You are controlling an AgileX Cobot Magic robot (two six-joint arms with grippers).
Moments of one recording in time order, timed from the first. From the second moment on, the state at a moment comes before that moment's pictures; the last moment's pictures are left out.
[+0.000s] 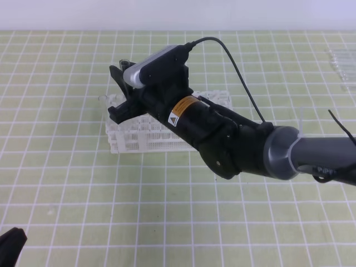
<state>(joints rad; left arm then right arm) -0.60 0.14 0.02 0.84 0.27 -1.06 0.78 1.99 -1.32 -0.08 -0.65 0.08</state>
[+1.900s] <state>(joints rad) -0.60 0.14 0.01 0.84 0.27 -1.06 0.76 2.05 -1.33 -0.09 -0.69 0.09</state>
